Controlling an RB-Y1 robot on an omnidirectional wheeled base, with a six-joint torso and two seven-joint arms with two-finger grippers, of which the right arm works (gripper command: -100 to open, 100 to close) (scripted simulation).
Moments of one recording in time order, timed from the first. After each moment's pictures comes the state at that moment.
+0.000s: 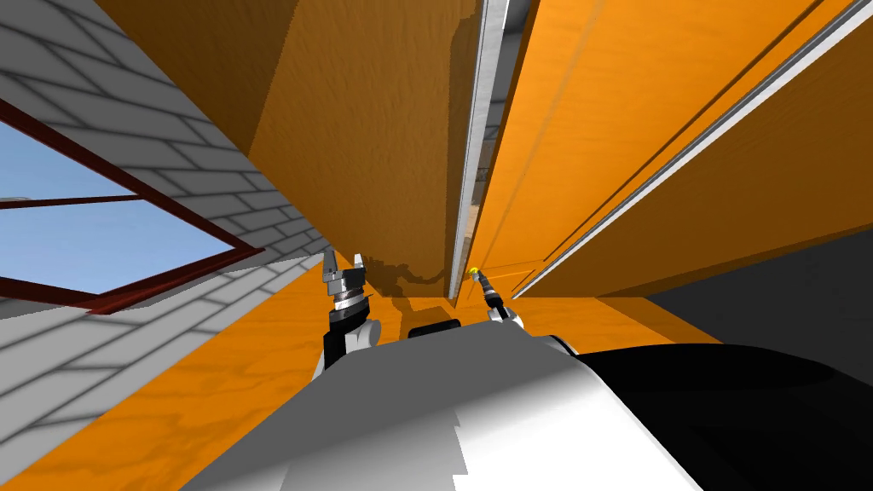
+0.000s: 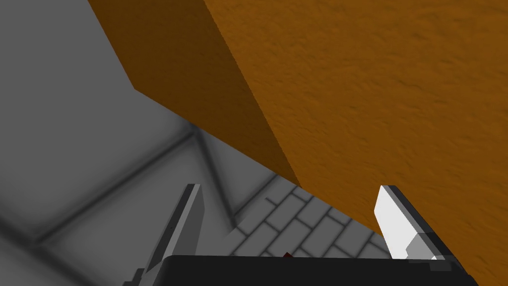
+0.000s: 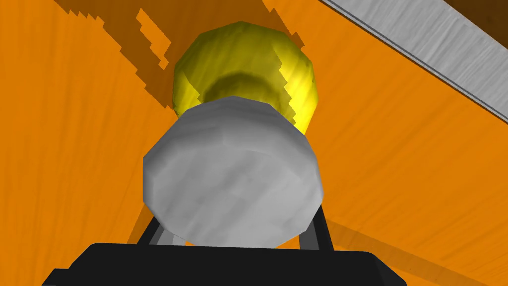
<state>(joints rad) -0.06 -0.29 -0.11 -0.60 0.01 -0.96 0.24</state>
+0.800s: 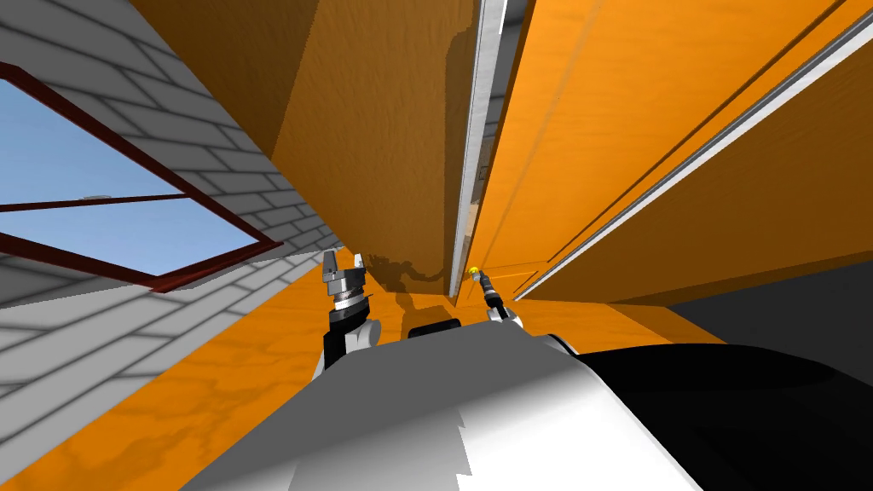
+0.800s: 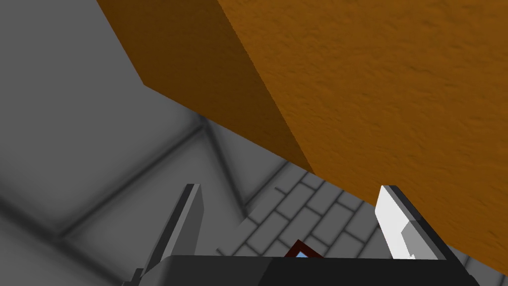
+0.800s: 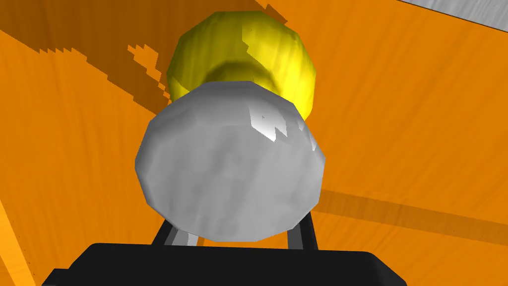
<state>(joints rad) -0.06 -0.30 -0.07 -0.60 -0.08 -0.95 0.04</state>
